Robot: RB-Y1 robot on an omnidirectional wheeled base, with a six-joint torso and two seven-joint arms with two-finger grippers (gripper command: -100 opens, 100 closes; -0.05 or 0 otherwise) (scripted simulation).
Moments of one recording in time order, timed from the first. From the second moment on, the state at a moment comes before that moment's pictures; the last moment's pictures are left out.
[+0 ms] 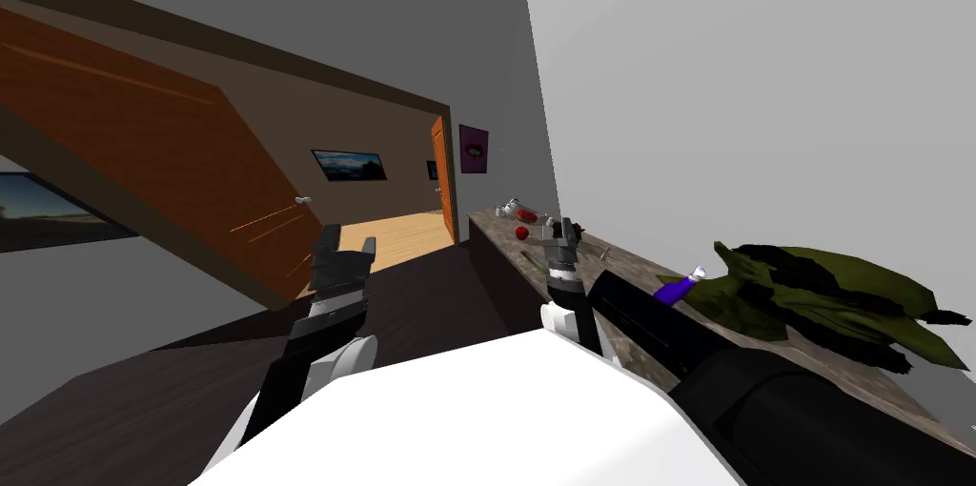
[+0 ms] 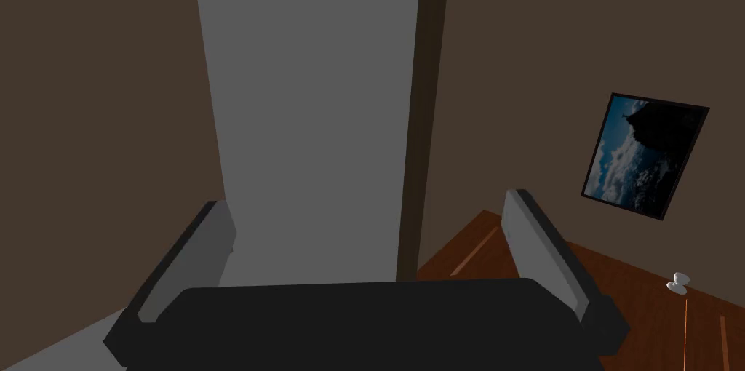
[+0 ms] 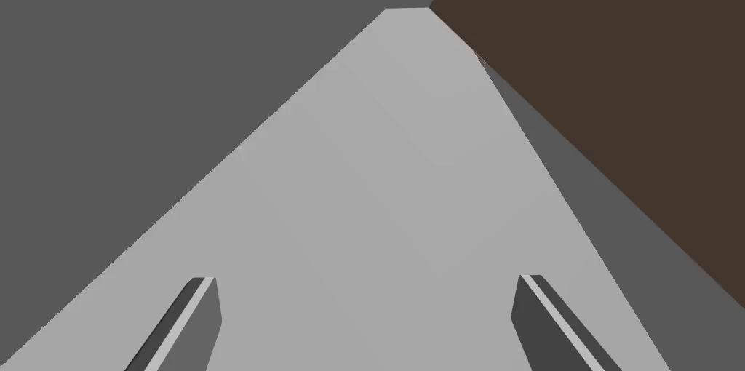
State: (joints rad) left arm 0.48 -0.05 0.03 -2.28 0.02 -0.42 -0.06; right arm 0.49 0.00 -0.06 -2.28 -0.05 -0.52 -0.03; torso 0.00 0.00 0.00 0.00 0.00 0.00
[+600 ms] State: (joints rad) left arm 0.48 -0.05 0.03 -2.28 0.02 -0.42 -0.06; right arm 0.60 -0.15 -0.03 -2.25 0.06 -0.48 -0.03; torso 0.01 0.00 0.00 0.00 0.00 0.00
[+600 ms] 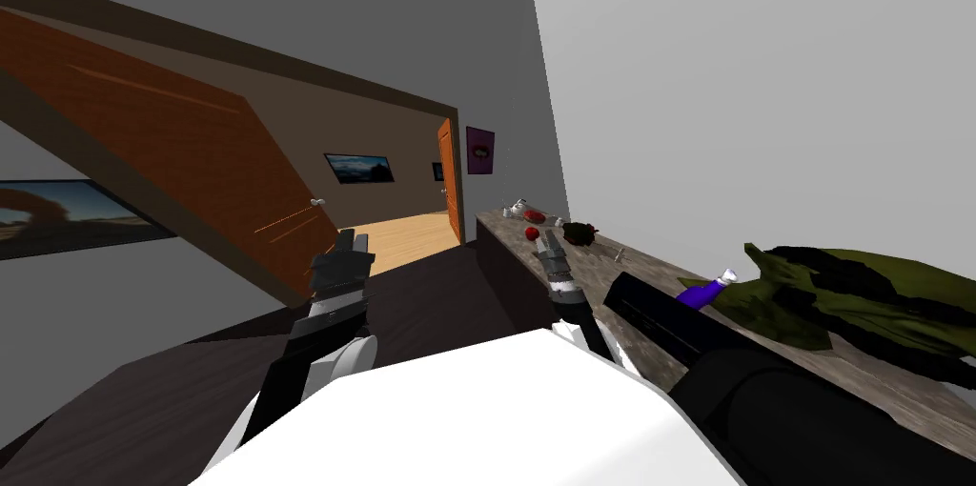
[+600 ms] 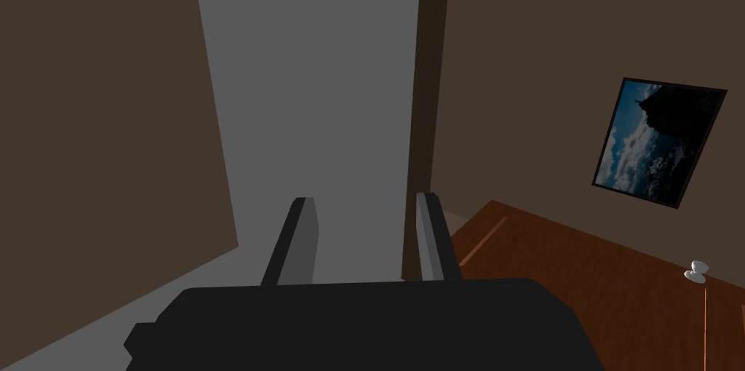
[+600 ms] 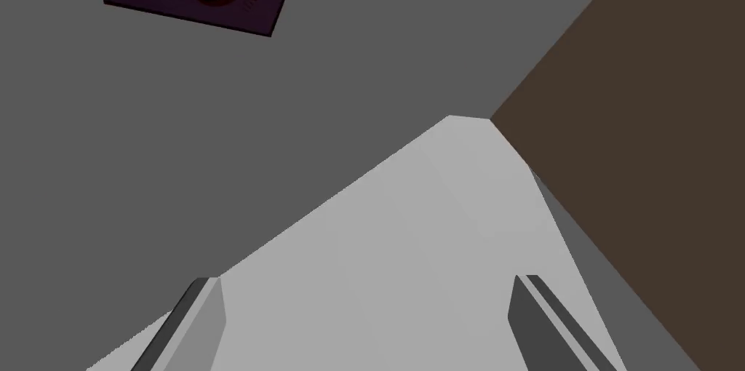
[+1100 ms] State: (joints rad) left arm 0.48 -0.05 0.03 -2.28 0.02 -0.42 -0.06; right arm 0.73 -0.23 0.00 -2.23 0.17 -0.44 -0.03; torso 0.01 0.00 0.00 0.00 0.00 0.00
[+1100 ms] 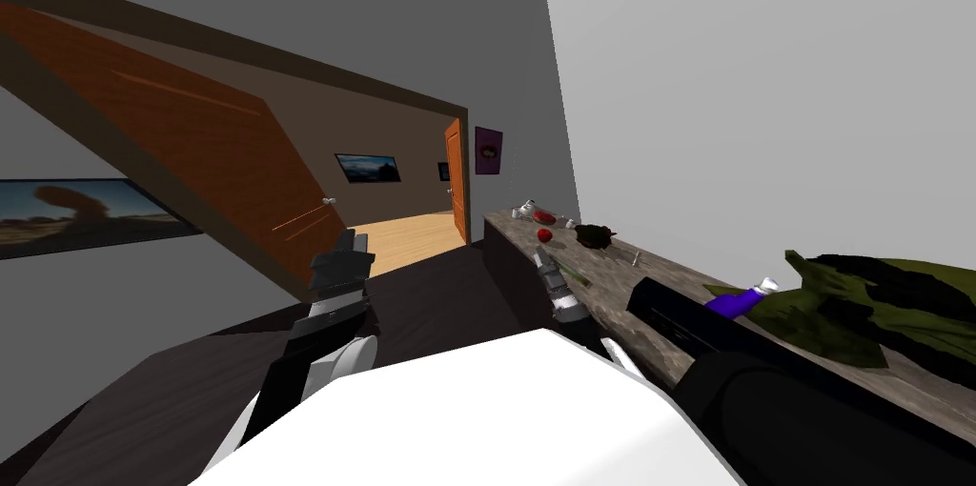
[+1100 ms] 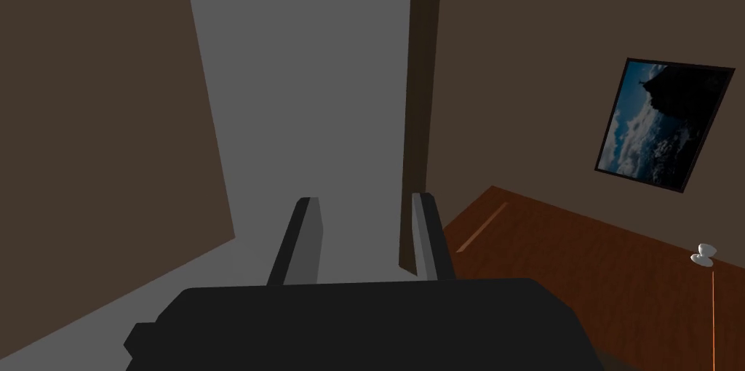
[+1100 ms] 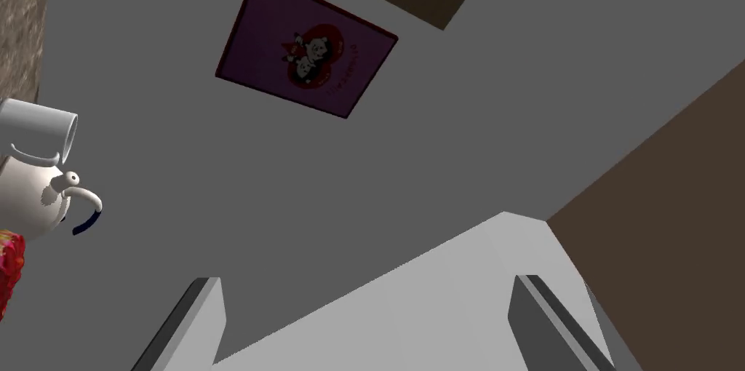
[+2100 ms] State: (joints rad) left arm 0.48 -0.05 0.03 -2.28 0.02 -0.42 -0.06; right arm 1.00 -0.36 0.03 -2.19 0.38 -0.35 -0.03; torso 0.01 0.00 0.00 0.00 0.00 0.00
